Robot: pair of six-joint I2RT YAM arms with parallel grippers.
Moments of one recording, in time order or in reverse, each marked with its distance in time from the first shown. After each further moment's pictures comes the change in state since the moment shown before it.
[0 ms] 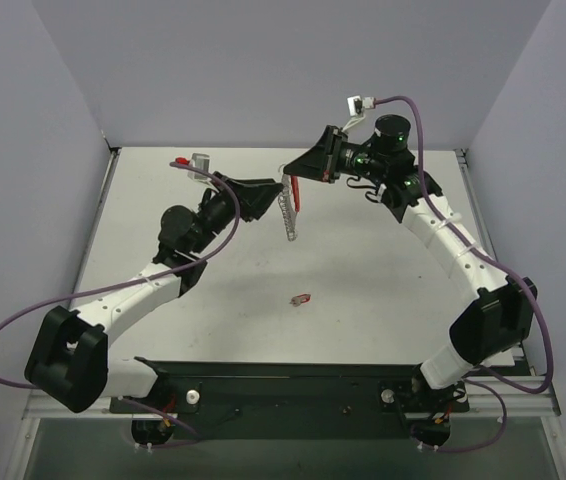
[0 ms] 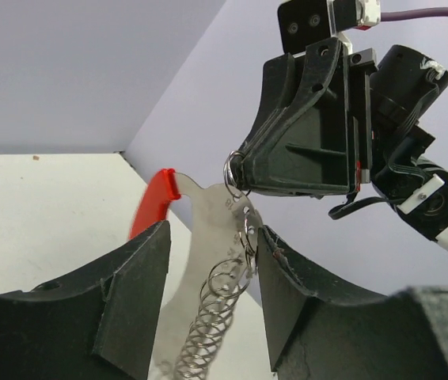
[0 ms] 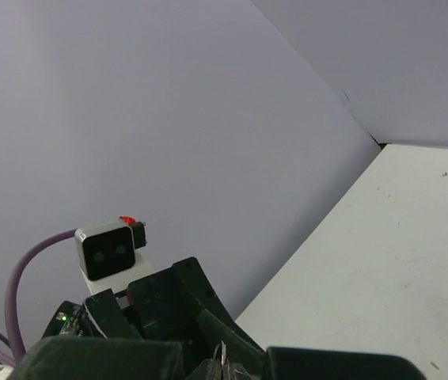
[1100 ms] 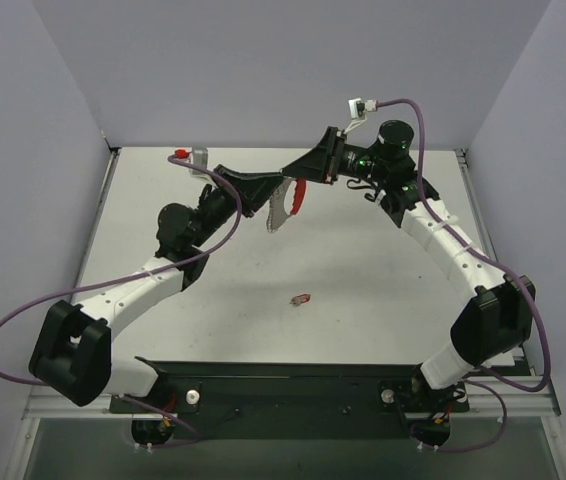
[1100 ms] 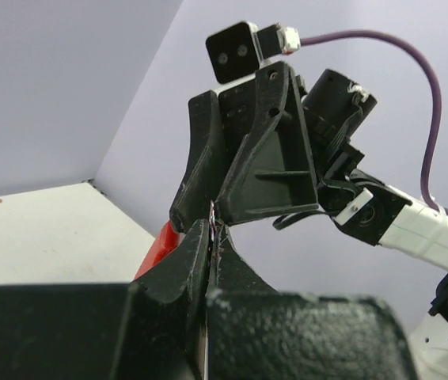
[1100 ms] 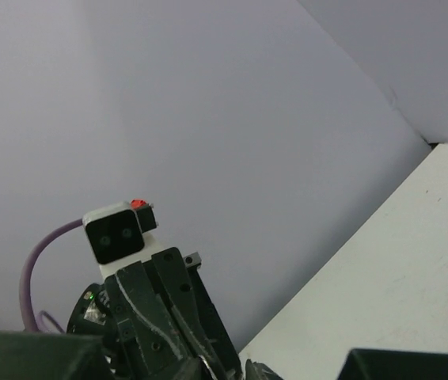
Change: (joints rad) left arm -0.002 0.049 0.055 0.132 0.080 -0.024; right arm -0.004 -0.011 -0.082 0.193 -0.079 0.106
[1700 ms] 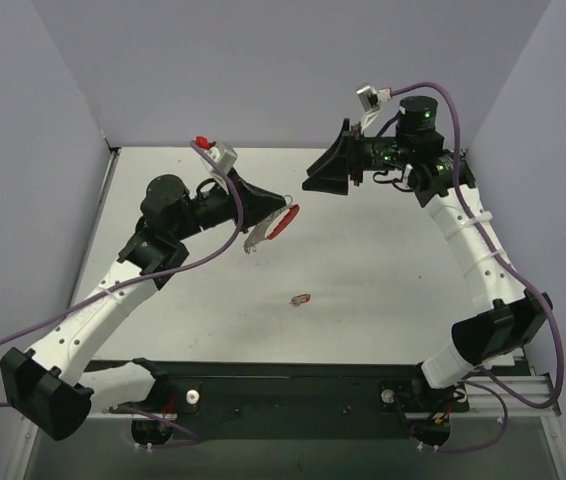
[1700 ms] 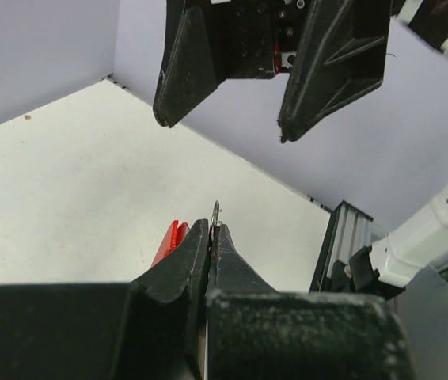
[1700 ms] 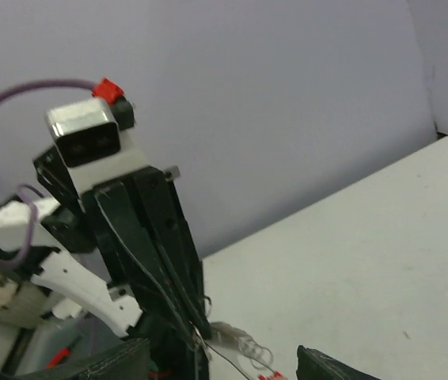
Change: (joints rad) left arm -0.023 -0.179 0.228 -0.777 0.203 0.404; right arm -0.071 -0.001 0.248 -0.428 -0.257 -0.431
